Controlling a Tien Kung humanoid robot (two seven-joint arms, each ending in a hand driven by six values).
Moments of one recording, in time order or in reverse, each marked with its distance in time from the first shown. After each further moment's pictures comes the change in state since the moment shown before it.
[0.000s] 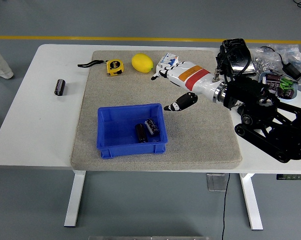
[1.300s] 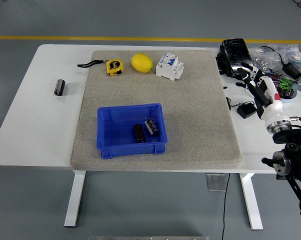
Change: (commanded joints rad) left arm -0.020 -0.015 0.018 -0.001 -0.003 -0.001 -0.011; right arm -0.567 0.048 0.653 0.093 0.854 -0.073 0.147
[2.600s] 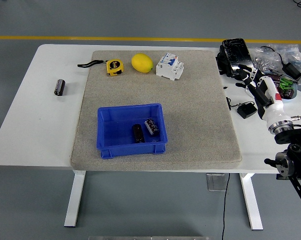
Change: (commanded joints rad) left arm -0.009 -0.001 -0.016 0.000 0.034 -0.001 0.005; right arm 0.000 -0.013 -0.008 0.007 -0.023 0.020 -0.020
